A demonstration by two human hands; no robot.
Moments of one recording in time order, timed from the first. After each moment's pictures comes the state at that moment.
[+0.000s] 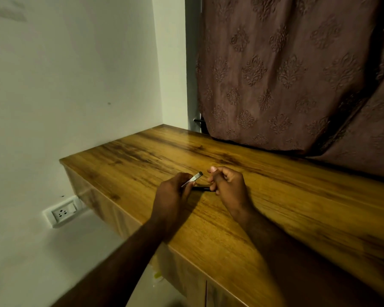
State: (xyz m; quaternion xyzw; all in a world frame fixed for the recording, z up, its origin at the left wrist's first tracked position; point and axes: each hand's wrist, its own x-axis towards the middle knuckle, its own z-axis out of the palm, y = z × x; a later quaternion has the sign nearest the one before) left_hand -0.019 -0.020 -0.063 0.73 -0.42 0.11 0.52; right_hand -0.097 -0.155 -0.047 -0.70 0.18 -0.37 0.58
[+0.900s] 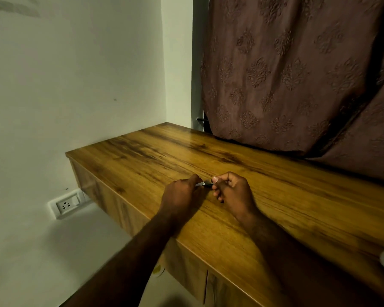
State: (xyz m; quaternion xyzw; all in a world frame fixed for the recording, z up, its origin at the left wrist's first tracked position) left_hand -0.023 -0.022 -0.069 0.78 -0.48 0.23 0.33; right_hand -0.121 -0.148 -0.051 -0.72 0.19 -0.33 0.58
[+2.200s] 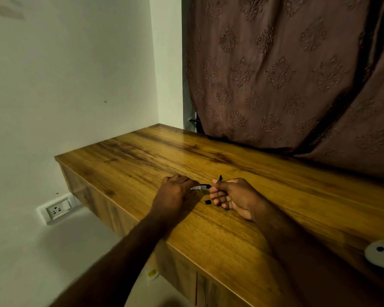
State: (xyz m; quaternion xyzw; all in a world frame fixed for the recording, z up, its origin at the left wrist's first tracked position) left_hand -0.027 -0.022 -0.063 0.75 -0.56 0.23 0.28; right_hand -0.144 -0.177 -0.035 -0.67 0.25 -0.12 0.69
